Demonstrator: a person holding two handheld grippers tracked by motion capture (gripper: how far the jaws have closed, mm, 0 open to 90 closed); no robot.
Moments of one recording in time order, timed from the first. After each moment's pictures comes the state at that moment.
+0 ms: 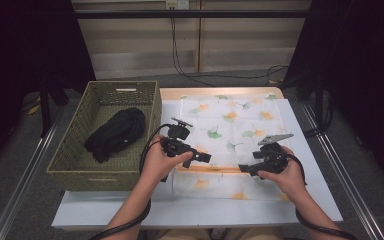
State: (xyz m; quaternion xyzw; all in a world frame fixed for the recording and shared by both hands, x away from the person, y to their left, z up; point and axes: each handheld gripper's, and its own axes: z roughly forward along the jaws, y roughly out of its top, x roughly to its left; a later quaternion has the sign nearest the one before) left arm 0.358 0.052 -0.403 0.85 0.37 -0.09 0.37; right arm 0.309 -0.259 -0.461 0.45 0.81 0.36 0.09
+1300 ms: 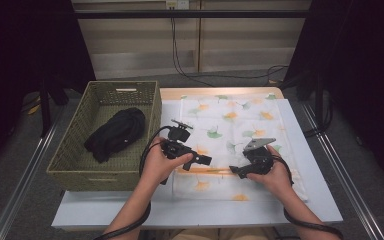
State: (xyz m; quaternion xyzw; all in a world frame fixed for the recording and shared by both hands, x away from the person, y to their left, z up) left arm 0.351 0.053 -0.403 0.84 0.37 -0.10 0.38; right arm 0.319 -0.232 -0.486 0.39 0.84 0.34 0.14
